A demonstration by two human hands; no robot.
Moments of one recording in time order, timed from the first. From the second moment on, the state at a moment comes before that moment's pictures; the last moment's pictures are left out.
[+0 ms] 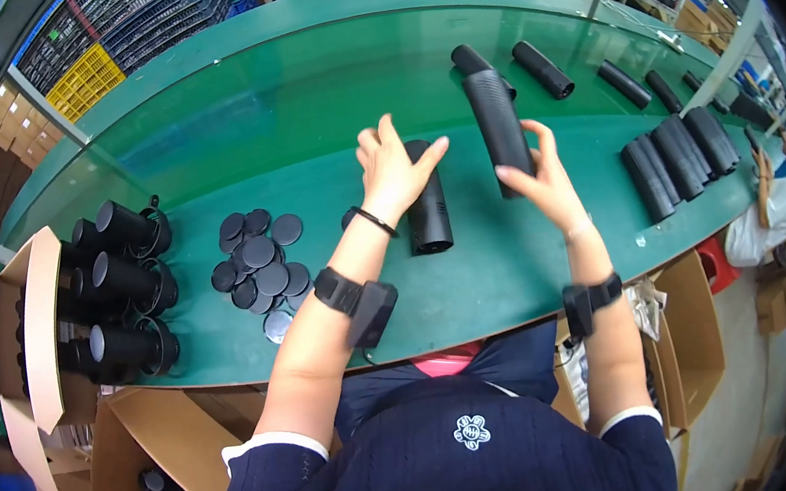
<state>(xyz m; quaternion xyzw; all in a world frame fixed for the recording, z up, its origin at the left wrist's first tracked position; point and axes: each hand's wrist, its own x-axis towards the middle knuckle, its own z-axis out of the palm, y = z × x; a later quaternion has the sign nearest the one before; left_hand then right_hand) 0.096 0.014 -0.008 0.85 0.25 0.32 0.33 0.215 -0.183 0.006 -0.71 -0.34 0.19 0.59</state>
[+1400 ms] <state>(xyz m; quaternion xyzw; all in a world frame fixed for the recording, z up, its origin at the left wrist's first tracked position) -0.008 0.003 -0.007 0.41 -0.09 0.25 0.87 0.135 -0.156 0.008 -0.56 -0.61 0.19 0.52</state>
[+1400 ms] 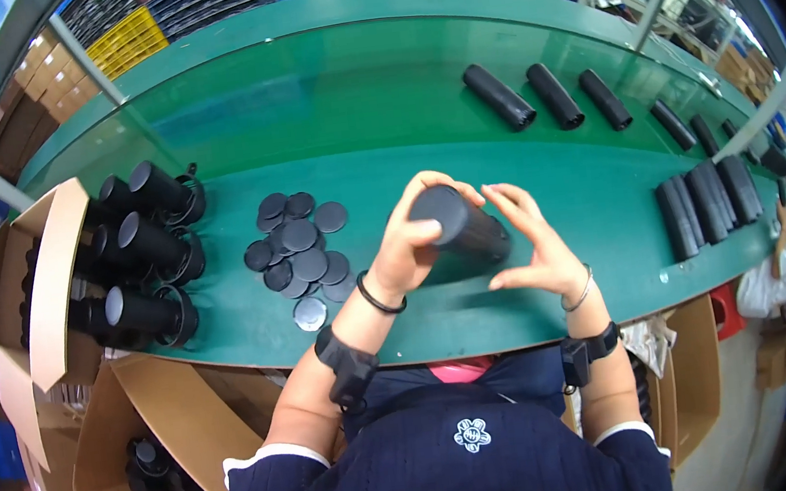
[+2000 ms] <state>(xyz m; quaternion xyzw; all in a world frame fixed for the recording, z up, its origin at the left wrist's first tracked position) -0.003 0.035 -0.050 0.47 0.06 0.40 0.78 0.233 0.022 -0.036 -0.82 -0.46 -0.15 0.31</state>
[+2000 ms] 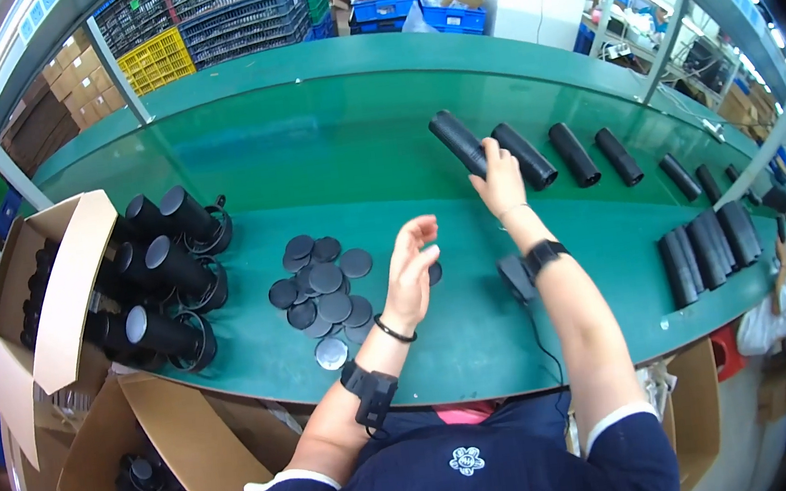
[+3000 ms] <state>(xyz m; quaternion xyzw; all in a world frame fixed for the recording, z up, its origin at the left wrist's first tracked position) 0.184 -0.362 -0.053 0.47 0.02 -0.40 0.79 0.035 -0.649 -0.274 -0.93 0.29 0.07 0.22</state>
